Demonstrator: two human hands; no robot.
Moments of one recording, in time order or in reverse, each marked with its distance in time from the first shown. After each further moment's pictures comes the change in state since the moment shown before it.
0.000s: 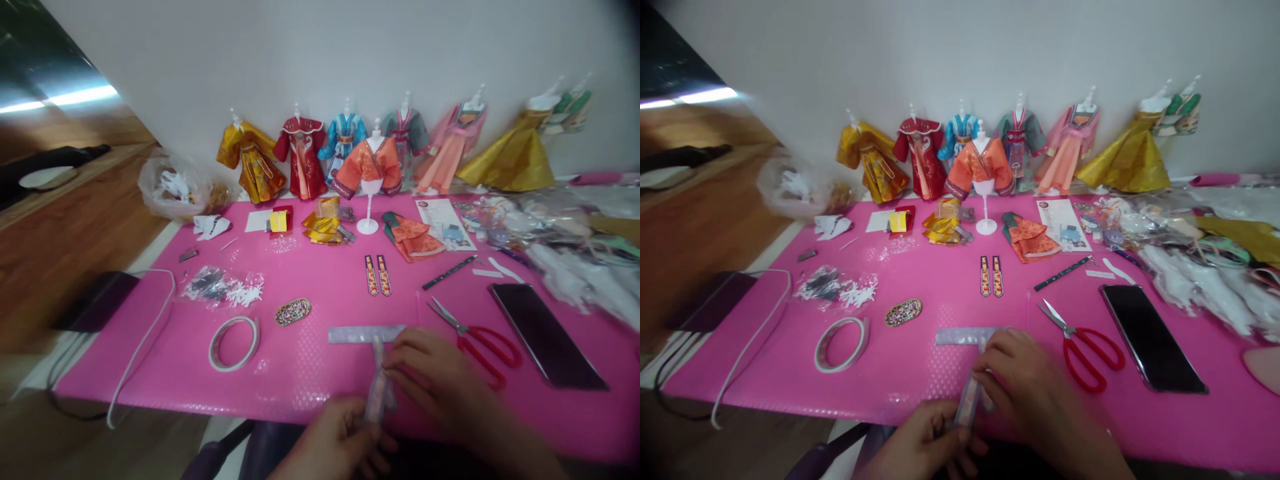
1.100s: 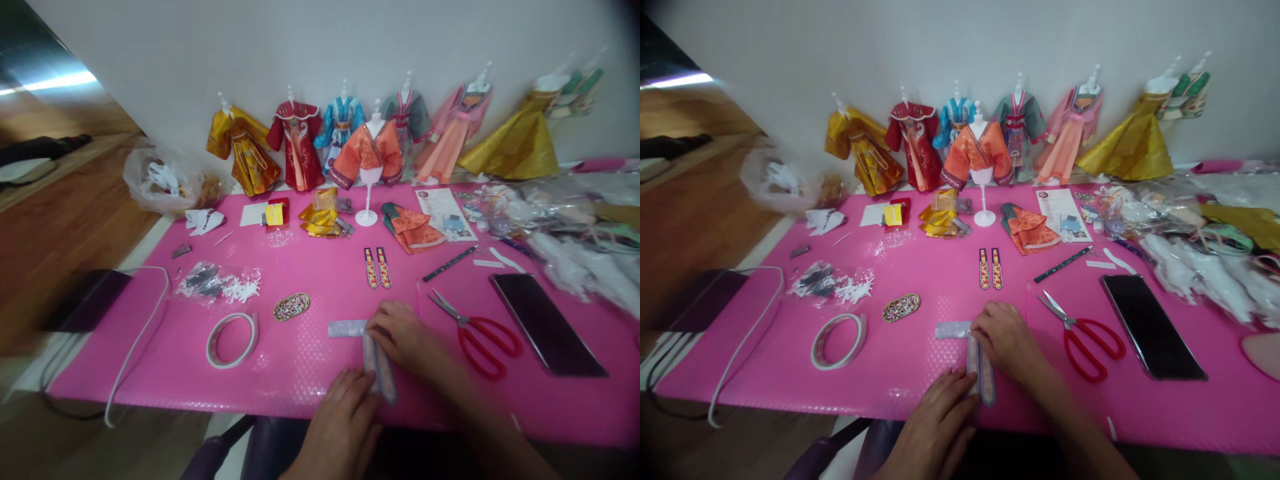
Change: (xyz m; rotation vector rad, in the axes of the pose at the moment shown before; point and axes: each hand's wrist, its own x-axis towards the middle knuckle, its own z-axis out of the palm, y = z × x) left_hand -0.003 -0.014 -0.007 1.359 0.347 0.835; right_hand 0.027 0.050 0.048 -0.135 0.007 0.122
